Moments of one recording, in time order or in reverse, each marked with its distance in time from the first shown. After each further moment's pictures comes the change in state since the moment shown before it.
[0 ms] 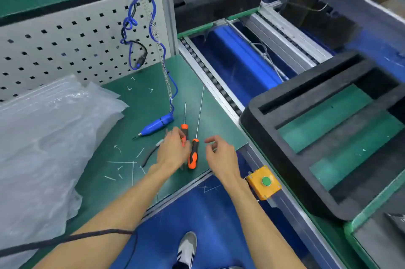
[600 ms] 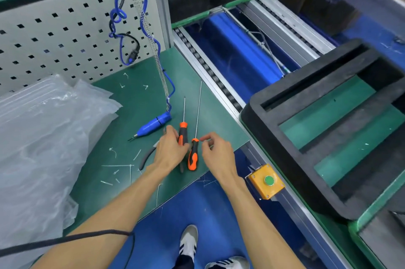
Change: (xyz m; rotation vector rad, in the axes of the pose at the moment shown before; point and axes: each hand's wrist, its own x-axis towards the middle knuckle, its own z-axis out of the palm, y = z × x) left_hand 0.023 -0.018 0.008 -0.072 -0.026 -0.060; right_hand 0.016 -0.004 0.015 0.029 0.006 0.038
